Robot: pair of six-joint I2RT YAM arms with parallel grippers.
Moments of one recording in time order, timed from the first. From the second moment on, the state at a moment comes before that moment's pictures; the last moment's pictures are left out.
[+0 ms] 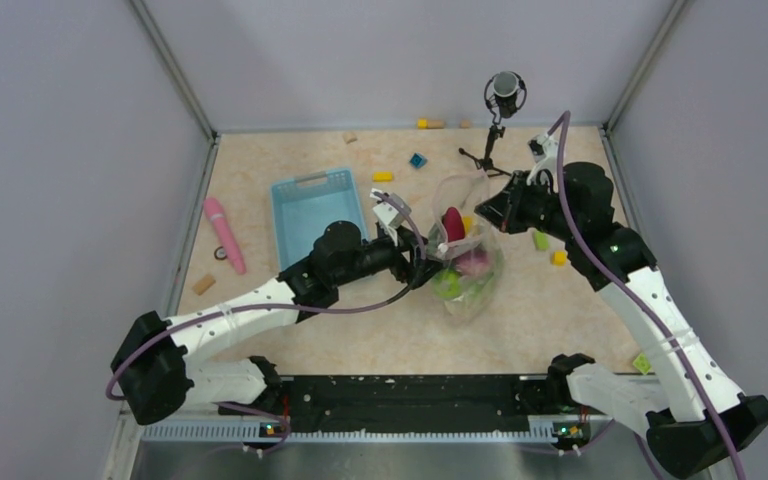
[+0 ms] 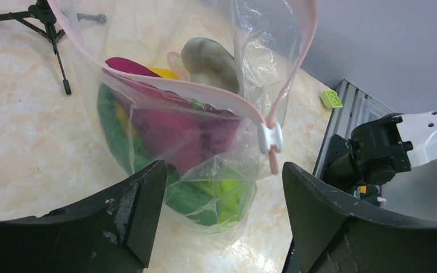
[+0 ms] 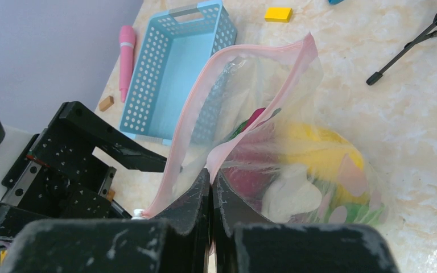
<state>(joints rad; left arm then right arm) -0.88 1.19 0.78 0.30 0.25 -0.31 0.38 0.98 1.12 -0.50 -0.32 0.43</state>
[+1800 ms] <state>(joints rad) -0.87 1.22 1.16 -0.13 0.43 0.45 0.38 0.85 1.08 -0.33 -0.90 -0.26</state>
